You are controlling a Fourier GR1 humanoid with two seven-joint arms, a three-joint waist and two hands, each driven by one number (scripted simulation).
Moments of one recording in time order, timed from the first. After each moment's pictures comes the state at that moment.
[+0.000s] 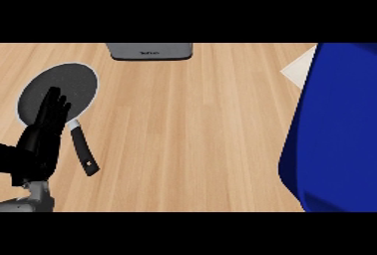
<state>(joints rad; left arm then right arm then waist) -0.05 0.25 0.02 -1.69 0.09 0.20 0.15 0.35 -1.02 -0.59 -1.76 -0.26 0.01 0.17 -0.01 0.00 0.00</state>
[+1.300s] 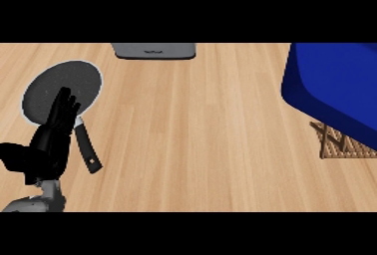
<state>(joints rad) -0.06 0.18 0.03 -1.68 0.02 0.17 0.14 -0.33 -0.87 -0.37 -1.02 0.01 0.06 -0.04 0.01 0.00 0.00</state>
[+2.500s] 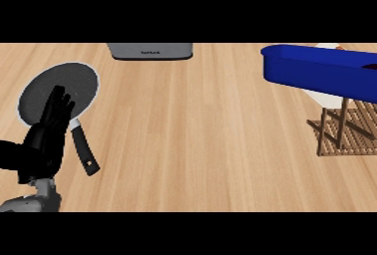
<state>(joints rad) -0.07 0.17 0.07 -1.68 0.01 0.15 0.15 -0.31 -1.12 -0.74 -0.70 -0.23 0.28 -0.05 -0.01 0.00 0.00</state>
